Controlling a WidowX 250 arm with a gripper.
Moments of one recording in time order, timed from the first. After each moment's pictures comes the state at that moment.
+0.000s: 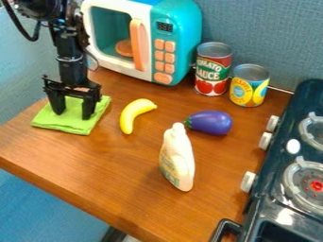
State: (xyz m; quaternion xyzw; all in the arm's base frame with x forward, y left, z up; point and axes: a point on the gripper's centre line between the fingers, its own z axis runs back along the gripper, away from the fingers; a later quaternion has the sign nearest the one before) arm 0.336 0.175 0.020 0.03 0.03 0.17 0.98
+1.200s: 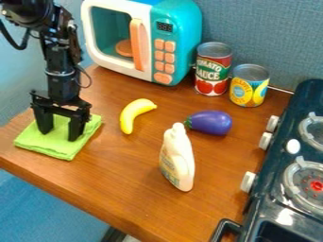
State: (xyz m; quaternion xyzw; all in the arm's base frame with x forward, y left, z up) arm 0.290 0.147 0.018 0.02 0.09 0.13 0.99
